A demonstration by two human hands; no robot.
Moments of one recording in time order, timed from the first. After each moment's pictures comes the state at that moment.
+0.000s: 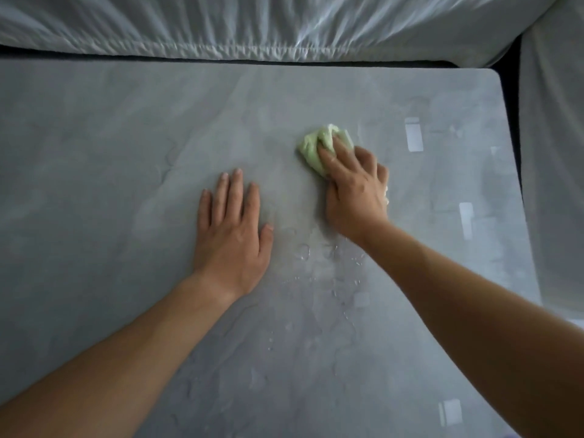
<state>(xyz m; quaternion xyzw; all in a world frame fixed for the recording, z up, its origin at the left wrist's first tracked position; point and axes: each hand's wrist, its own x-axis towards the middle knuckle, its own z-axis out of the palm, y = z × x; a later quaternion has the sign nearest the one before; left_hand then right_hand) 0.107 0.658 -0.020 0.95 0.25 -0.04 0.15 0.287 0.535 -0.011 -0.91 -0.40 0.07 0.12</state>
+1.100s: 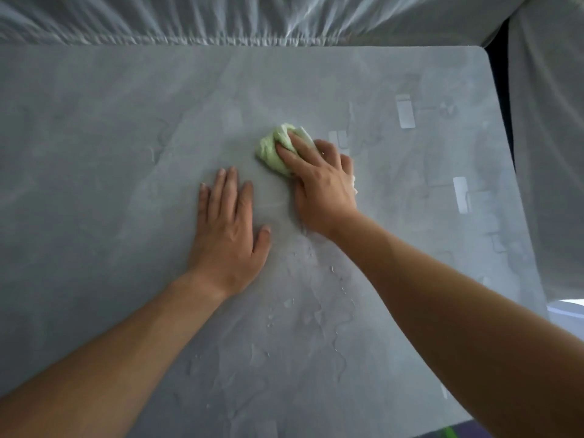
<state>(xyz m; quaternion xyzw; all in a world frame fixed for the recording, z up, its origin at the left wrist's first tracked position) 0.082 0.646 -0.029 0.96 0.20 0.00 0.17 0.244 0.546 -0.020 -0.89 -0.43 0.06 0.13</state>
